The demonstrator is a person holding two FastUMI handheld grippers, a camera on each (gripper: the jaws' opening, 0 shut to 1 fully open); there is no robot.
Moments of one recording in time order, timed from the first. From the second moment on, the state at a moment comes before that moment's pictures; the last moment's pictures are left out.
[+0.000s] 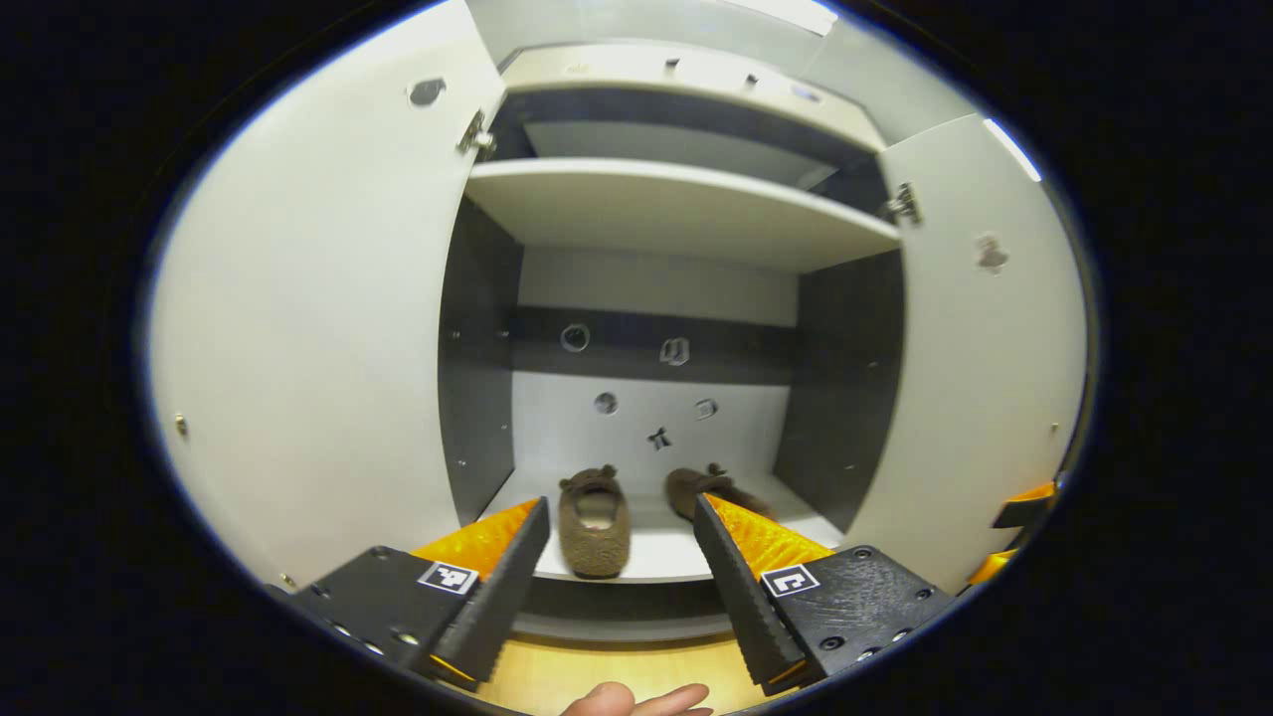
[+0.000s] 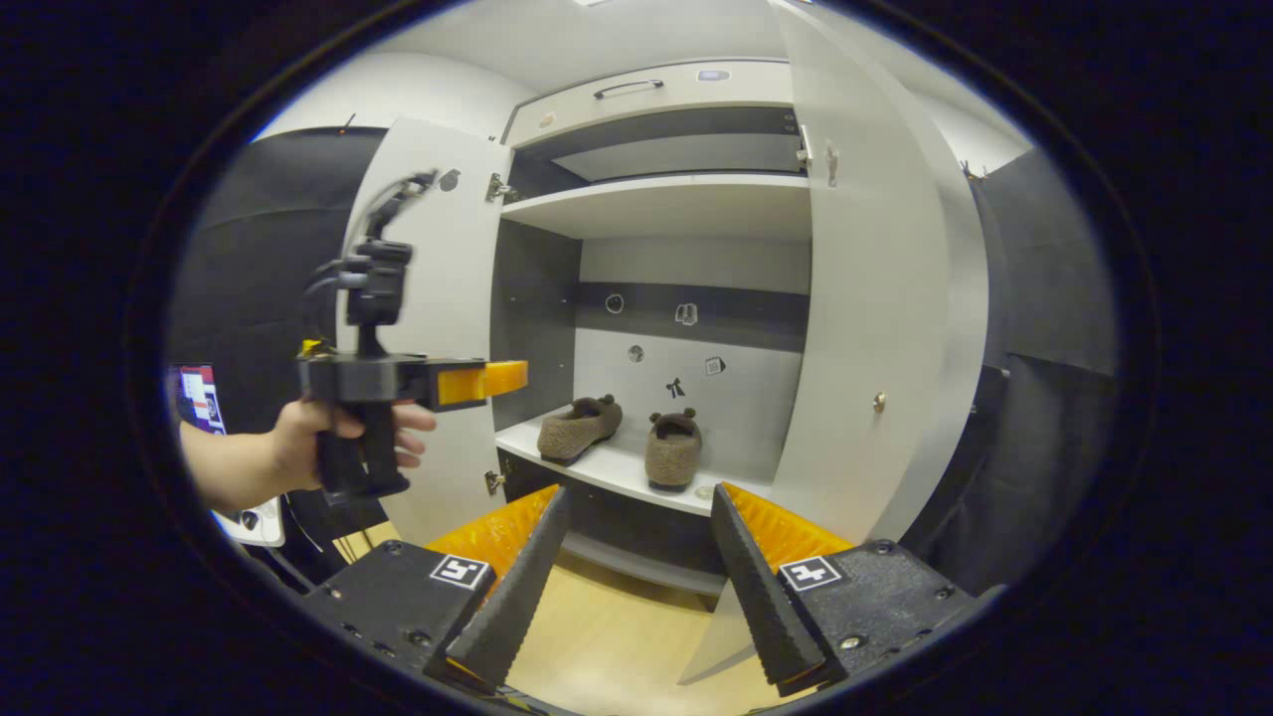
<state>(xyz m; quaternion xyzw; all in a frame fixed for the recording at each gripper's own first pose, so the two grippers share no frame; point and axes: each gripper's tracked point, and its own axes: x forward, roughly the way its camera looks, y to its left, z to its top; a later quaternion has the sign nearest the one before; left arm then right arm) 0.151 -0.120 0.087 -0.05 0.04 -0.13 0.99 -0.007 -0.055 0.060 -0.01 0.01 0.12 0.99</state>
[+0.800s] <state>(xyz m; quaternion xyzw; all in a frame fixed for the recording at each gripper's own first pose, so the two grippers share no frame) 0.077 -0.134 0.084 -0.06 -0.02 -0.13 0.99 -0.078 -0.185 0.009 0.01 0.04 -0.05 1.00</state>
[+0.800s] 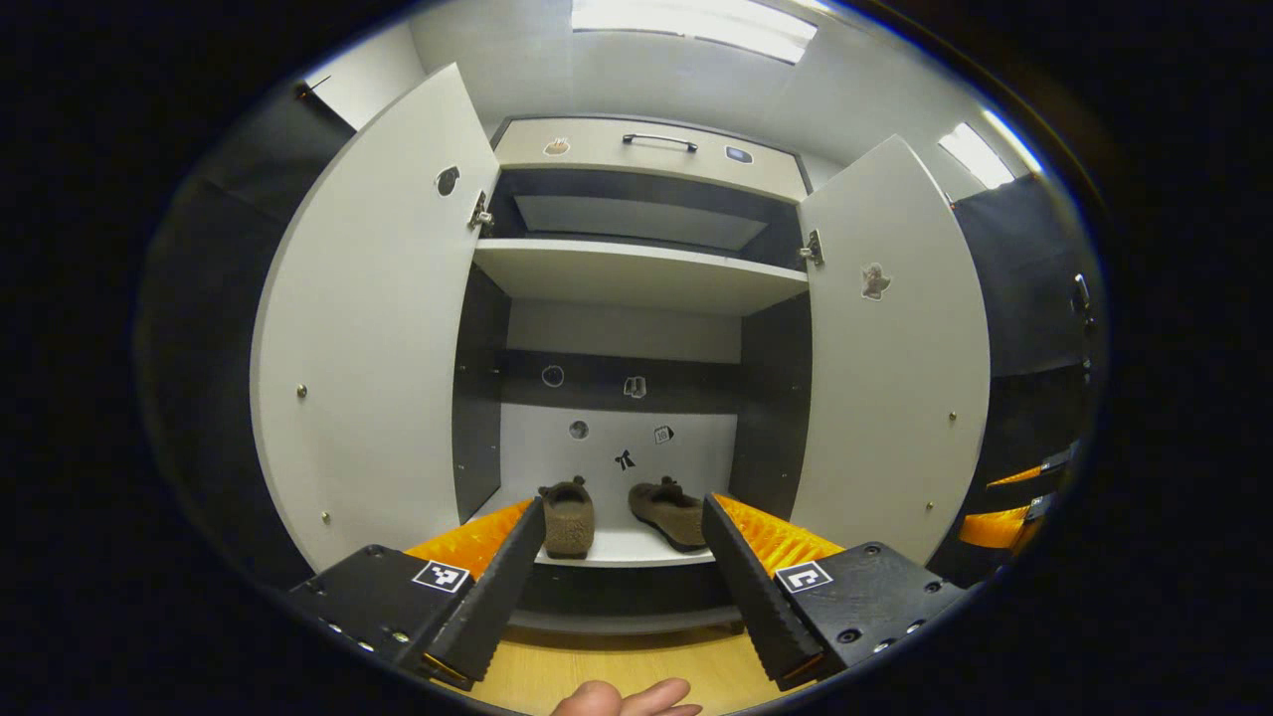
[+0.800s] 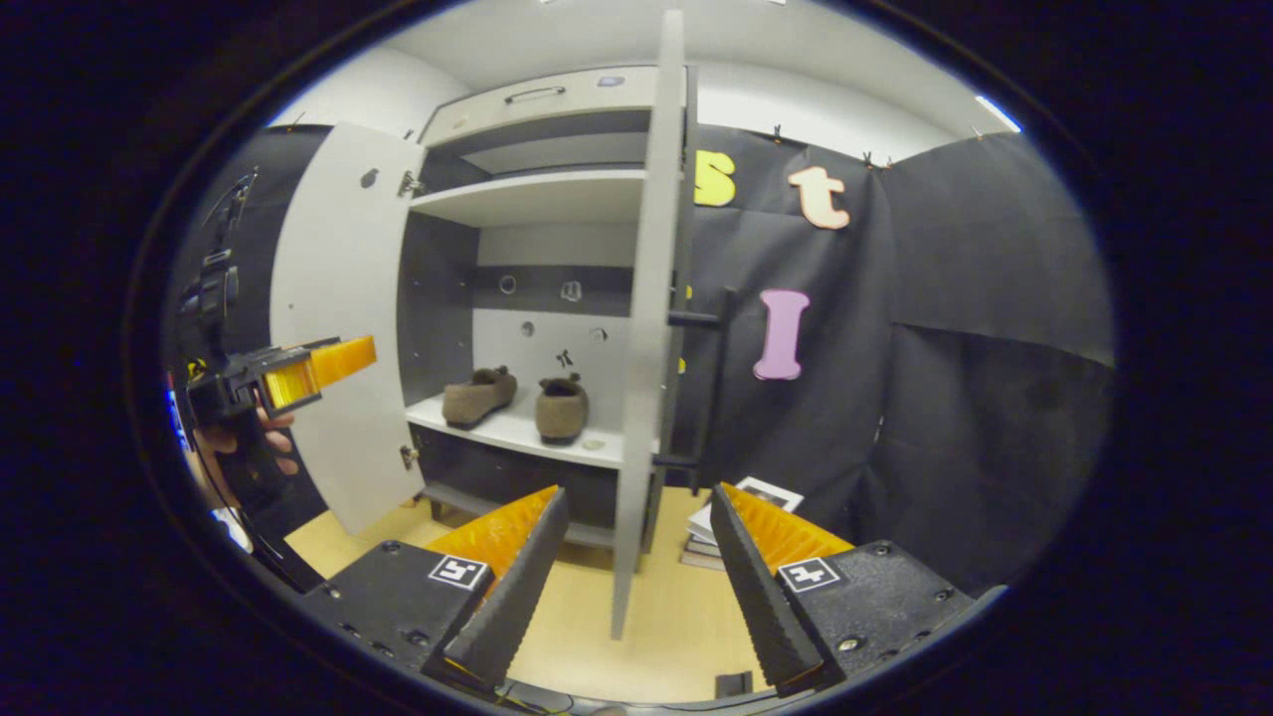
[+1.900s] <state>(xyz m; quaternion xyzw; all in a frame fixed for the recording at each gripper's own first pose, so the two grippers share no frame) 0.058 -0.131 0.023 -0.04 0.05 -0.11 0.99 -0.023 -0.129 0.007 -0.07 0.07 0.07 0.99</state>
